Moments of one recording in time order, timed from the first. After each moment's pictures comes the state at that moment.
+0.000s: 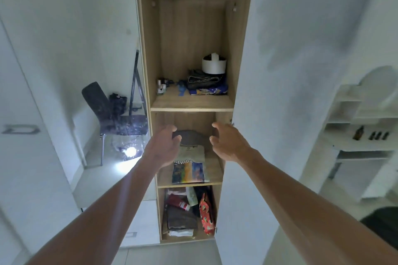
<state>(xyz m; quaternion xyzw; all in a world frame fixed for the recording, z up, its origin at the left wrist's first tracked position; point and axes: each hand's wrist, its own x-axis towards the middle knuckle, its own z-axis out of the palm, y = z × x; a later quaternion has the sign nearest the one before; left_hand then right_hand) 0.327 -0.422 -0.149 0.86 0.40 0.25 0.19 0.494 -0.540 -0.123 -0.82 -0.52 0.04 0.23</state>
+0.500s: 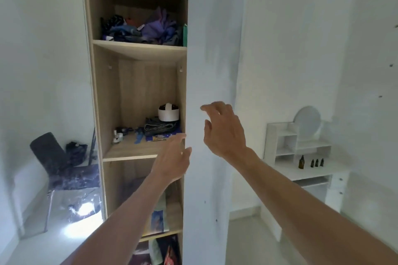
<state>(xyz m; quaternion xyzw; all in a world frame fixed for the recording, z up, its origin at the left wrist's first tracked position) 0.436 -0.572 -0.022 0.88 0.24 0.37 0.19 0.535 -0.694 0.043 -0.72 -0.50 -0.37 0.31</state>
